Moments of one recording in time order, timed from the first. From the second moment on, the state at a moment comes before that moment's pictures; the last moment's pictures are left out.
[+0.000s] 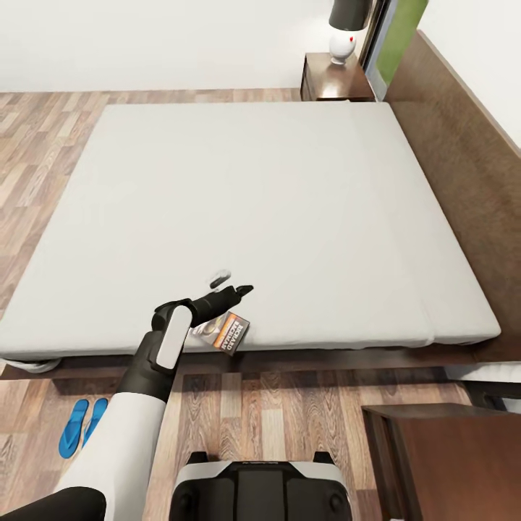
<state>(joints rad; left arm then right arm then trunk) -0.83 -0.17 0.02 -1.12 0.59 0.75 -0.03 -0.33 -0.23 -0.09 -0.21 -0.06 0.14 0.98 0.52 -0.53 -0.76</state>
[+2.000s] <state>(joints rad) -0.33 0.22 -0.05 -0.66 0.63 0.24 -0.80 -0.33 -0.23 -0.10 -0.21 -0.06 0.14 0.98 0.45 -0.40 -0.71</state>
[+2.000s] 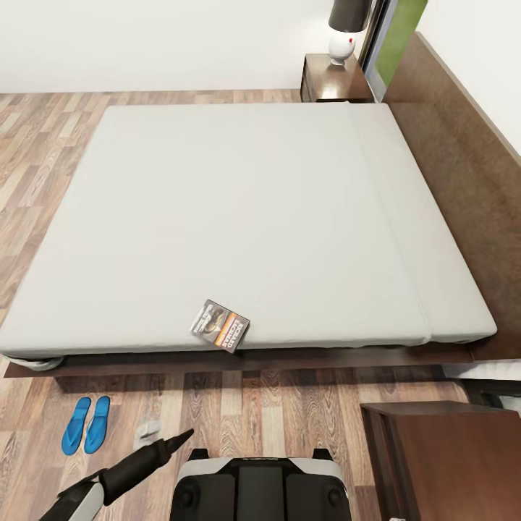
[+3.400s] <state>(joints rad) -0.33 0.22 -0.04 -0.59 0.63 0.14 -0.80 -0.34 -0.02 -0.12 -0.72 -0.20 0.47 0.84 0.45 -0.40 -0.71</state>
